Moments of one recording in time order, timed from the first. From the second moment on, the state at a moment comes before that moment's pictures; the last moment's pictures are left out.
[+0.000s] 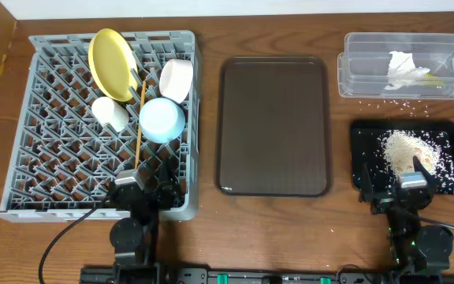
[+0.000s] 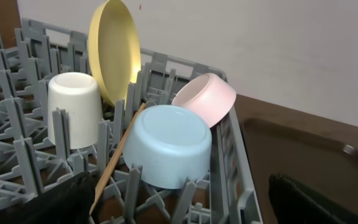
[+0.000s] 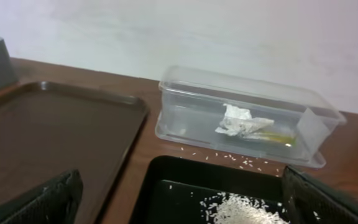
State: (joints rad) left arm 0.06 0.01 0.03 -0.13 0.00 -0.25; right arm 0.03 0.01 0.01 -0.07 -0.07 -0.10
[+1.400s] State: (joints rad) left arm 0.06 0.01 0.03 -0.13 0.00 -0.25; right arm 0.06 0.01 0.01 -0.07 -0.06 -0.01
